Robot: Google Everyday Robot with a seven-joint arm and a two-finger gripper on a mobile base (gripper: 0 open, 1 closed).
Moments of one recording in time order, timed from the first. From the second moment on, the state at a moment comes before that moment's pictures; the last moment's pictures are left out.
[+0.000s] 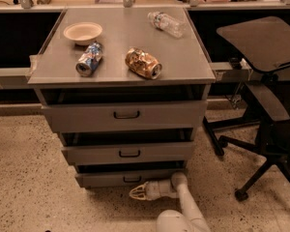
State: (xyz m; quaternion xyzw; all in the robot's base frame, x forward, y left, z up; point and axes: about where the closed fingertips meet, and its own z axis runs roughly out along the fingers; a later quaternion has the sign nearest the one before) arm 0.586 0.039 0.115 -0.67 0.40 0.34 0.52
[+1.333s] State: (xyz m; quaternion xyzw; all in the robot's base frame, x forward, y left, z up) arm 0.581 0.046 0.118 -0.66 0.40 0.36 0.52
